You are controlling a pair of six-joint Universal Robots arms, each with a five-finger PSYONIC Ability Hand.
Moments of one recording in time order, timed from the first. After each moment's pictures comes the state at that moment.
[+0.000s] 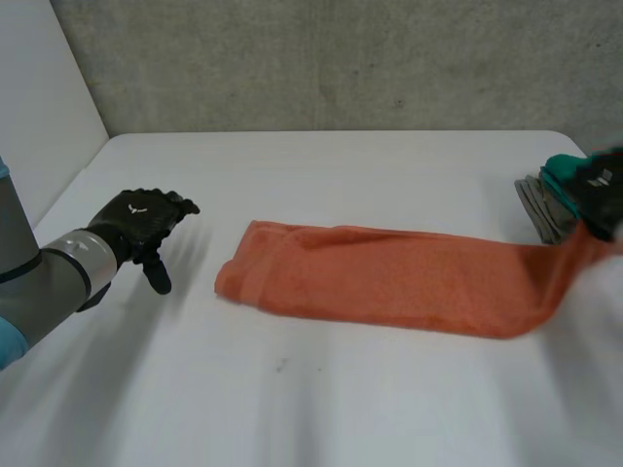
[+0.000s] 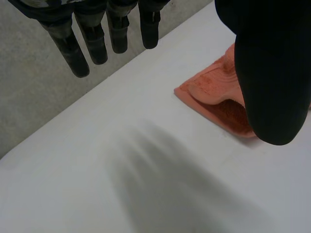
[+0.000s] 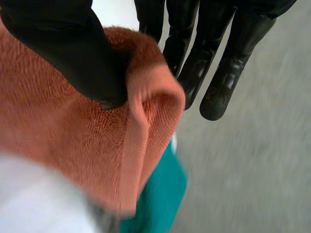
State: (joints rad) left arm 4.53 -1.91 -1.57 3.11 -1.31 3.57; right arm 1.56 -1.27 1.59 -0.15 1.38 2.09; left_hand 0.20 0.20 0.21 0.20 0.05; right_hand 0.97 1.17 1.17 1.19 0.98
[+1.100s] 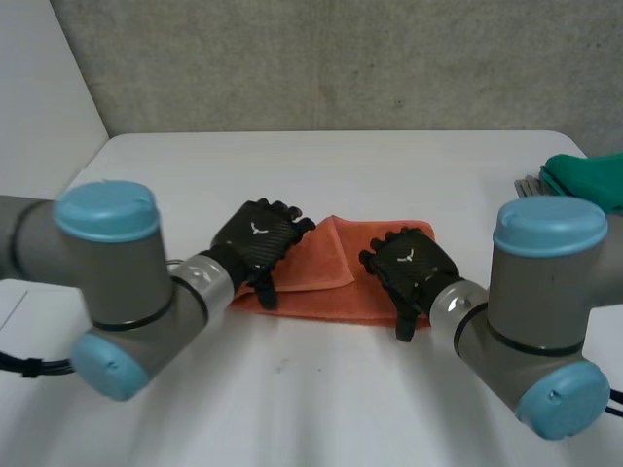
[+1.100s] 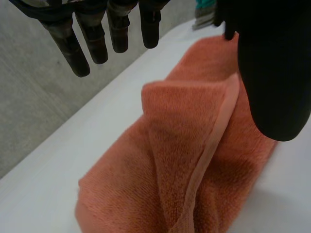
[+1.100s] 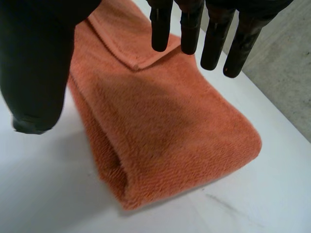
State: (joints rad) left arm 4.18 -2.12 -1.44 3.27 -1.36 3.55; right arm 2.10 -1.09 1.55 -0.05 1.44 2.63; left_hand 0.20 0.20 0.21 0.20 0.05; right_hand 0.22 0.27 0.26 0.26 0.10
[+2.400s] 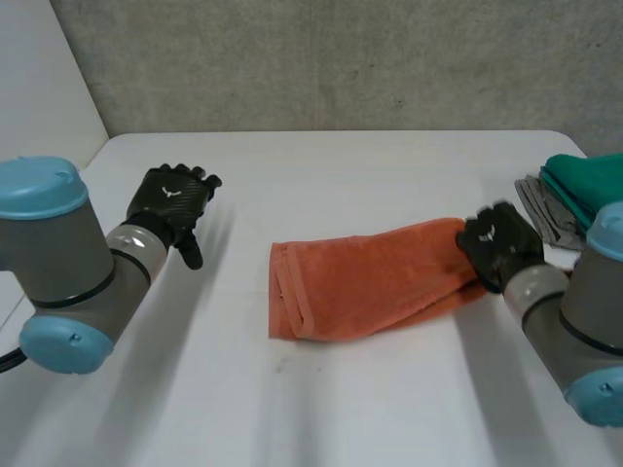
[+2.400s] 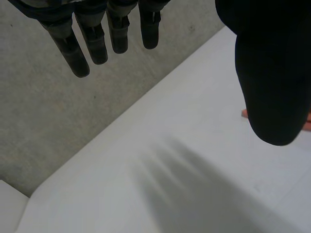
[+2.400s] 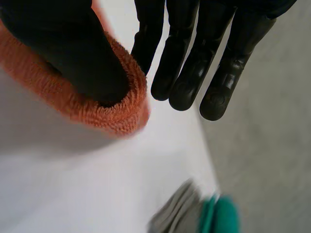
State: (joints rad) left arm 4.35 -1.99 -1.53 3.33 -1.54 3.54; right arm 1.88 -1.20 1.72 -0.27 1.50 2.18; left_hand 0.20 0.20 0.21 0.20 0.05; right_hand 0.96 1.17 1.18 1.19 0.98
